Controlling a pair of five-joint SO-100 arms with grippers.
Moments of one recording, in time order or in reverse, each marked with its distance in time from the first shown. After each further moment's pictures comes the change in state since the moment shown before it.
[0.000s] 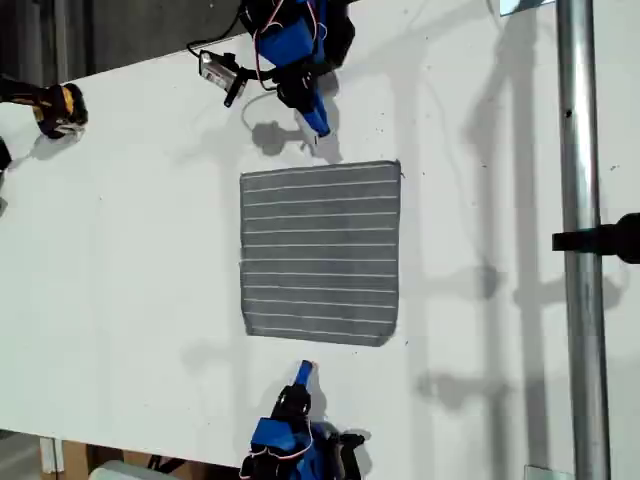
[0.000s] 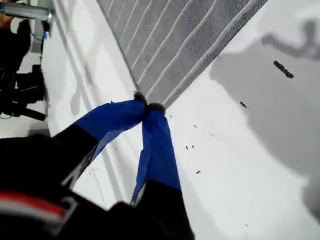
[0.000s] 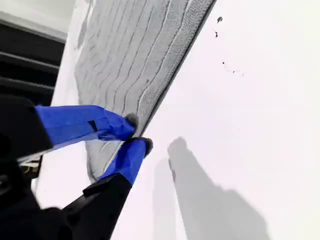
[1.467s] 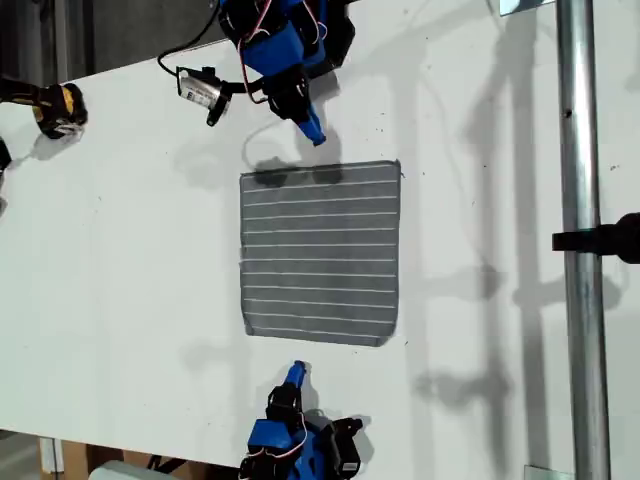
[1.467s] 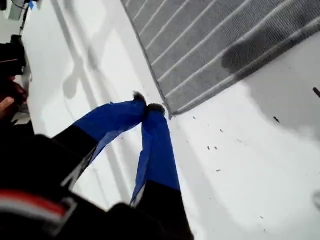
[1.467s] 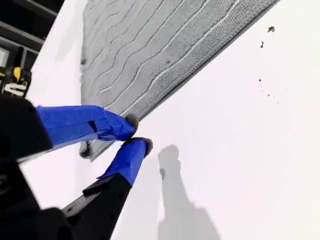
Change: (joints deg) arm 0 -4.7 0.0 0.0 0.0 -15.4; arm 1 -1.8 -38.2 -31.3 -1.8 -9.0
